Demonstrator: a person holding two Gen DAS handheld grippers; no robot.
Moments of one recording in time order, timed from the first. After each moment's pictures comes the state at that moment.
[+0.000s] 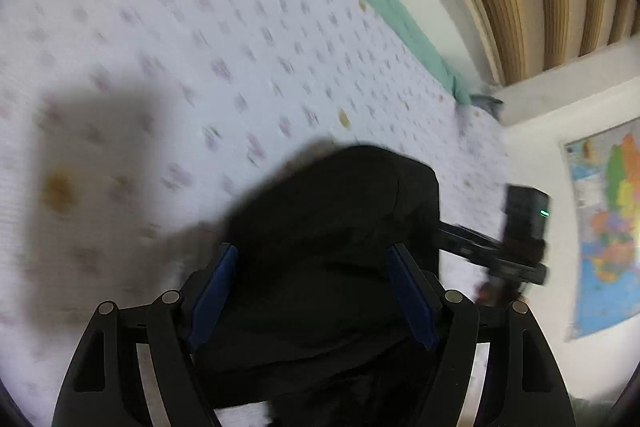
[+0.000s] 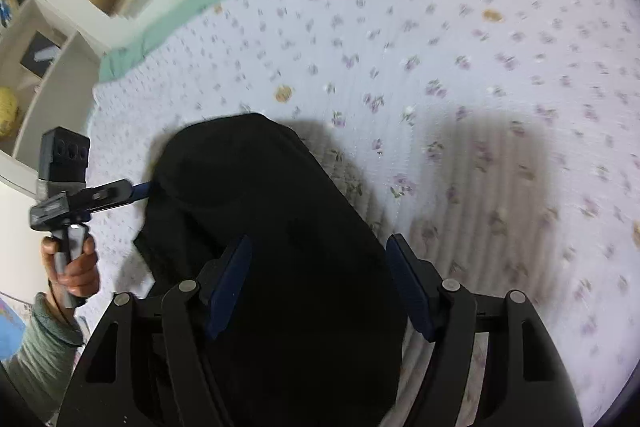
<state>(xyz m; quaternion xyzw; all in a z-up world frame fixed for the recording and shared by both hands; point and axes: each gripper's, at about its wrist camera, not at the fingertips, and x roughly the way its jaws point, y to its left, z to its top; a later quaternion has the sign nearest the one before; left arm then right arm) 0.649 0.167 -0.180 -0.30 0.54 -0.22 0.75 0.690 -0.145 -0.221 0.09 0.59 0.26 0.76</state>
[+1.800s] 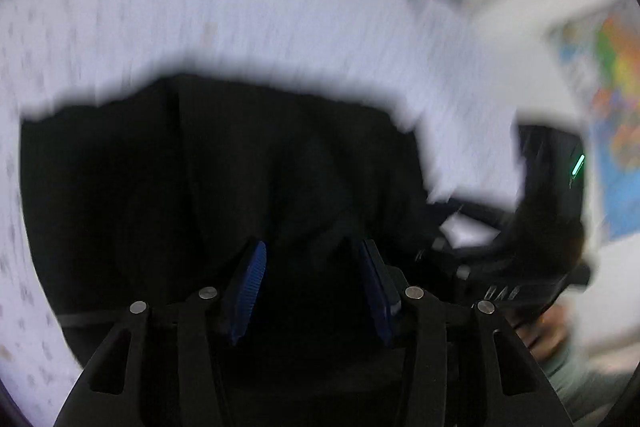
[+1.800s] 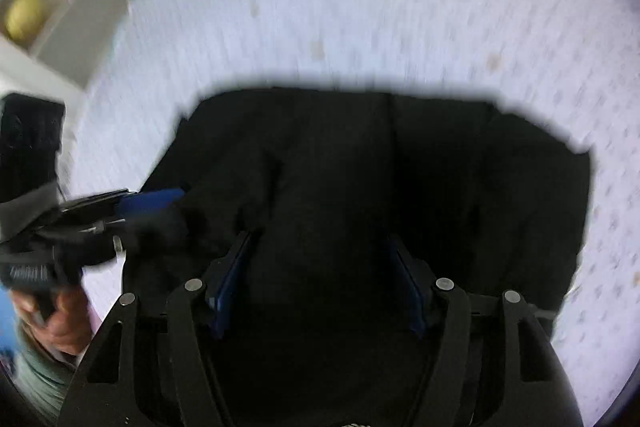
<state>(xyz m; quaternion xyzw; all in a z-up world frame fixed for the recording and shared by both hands) 0.302 0.059 -0.130 -0.16 0.61 -0.20 0.75 0.361 -0.055 -0.168 0.01 0.64 0.23 0.74</state>
